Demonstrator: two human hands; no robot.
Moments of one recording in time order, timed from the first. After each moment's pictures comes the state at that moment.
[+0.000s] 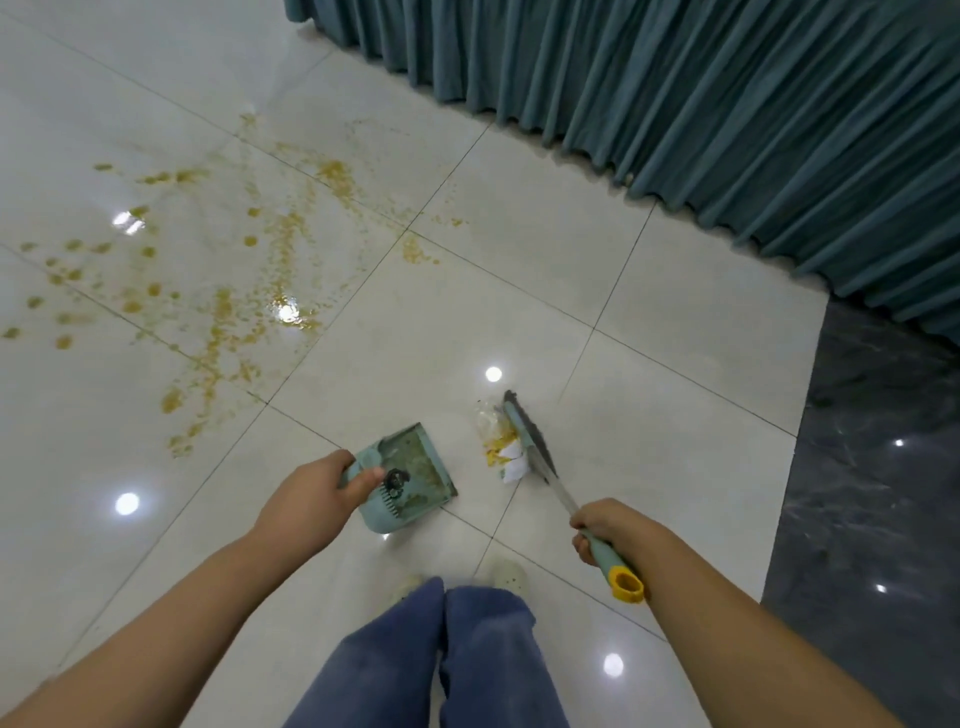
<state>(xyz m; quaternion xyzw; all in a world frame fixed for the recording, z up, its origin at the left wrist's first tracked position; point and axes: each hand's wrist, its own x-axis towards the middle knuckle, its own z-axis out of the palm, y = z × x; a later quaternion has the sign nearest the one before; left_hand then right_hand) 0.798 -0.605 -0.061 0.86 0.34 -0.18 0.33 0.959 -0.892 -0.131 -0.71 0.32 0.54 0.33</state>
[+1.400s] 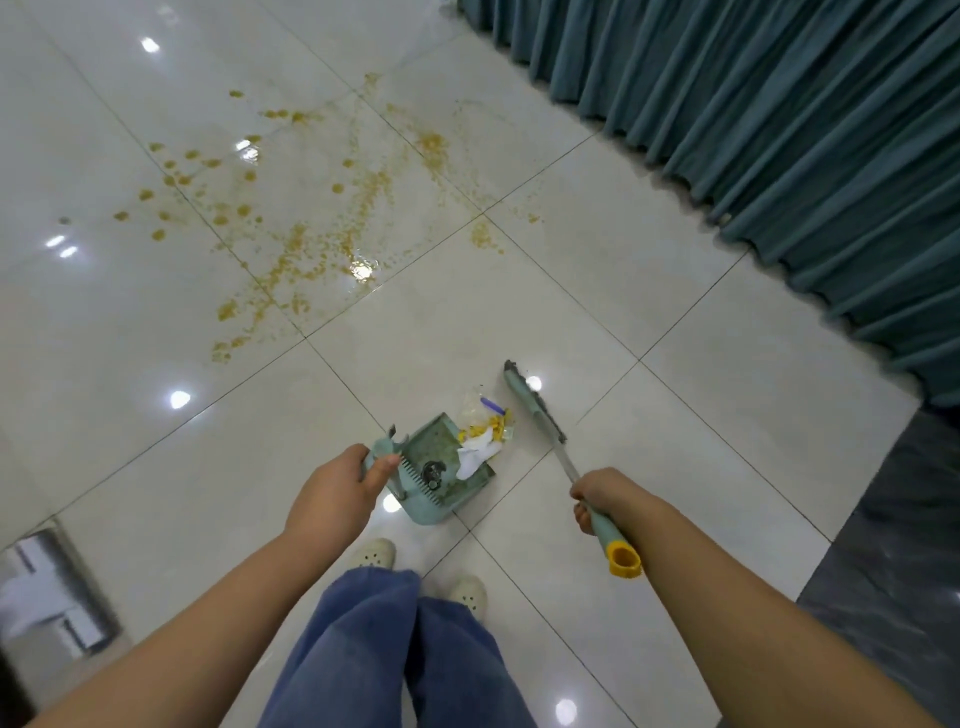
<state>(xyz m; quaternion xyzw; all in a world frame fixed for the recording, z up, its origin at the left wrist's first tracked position) 0.798 -0.720 -0.096 0.78 0.50 -0.08 0.37 1.035 -0.898 -0.129 -0.78 0.17 0.55 0.24</state>
